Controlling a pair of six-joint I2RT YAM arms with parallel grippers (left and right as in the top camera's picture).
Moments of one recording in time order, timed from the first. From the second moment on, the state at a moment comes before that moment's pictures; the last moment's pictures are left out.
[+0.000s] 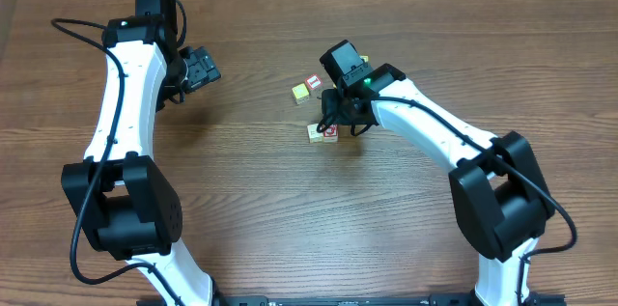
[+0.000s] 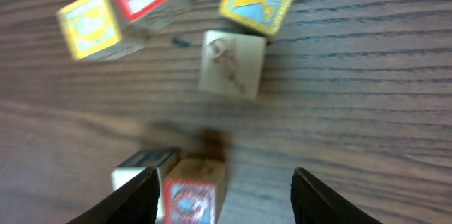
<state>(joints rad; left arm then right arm) 0.09 1.94 1.73 -1.15 -0.09 -0.47 0.58 2.04 1.52 -0.71 0.01 0.54</state>
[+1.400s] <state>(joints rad) 0.09 1.94 1.73 -1.15 -0.09 -0.47 0.66 2.08 1.52 -0.78 0.01 0.62</state>
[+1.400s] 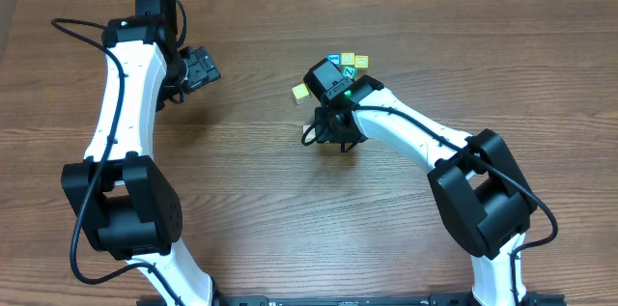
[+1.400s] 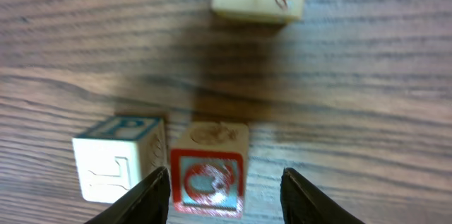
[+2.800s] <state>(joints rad) 0.09 1.94 1.73 -1.15 -0.09 -0.47 0.66 2.09 1.51 -1.09 -0.07 0.54</state>
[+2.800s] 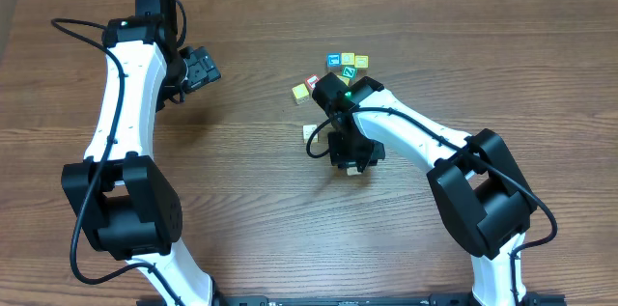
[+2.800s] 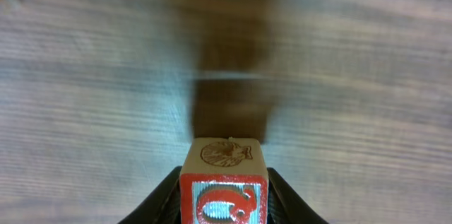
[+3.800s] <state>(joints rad) 0.09 1.94 1.73 -1.15 -0.09 -0.47 0.62 2.09 1.75 -1.10 -0.13 0.54</state>
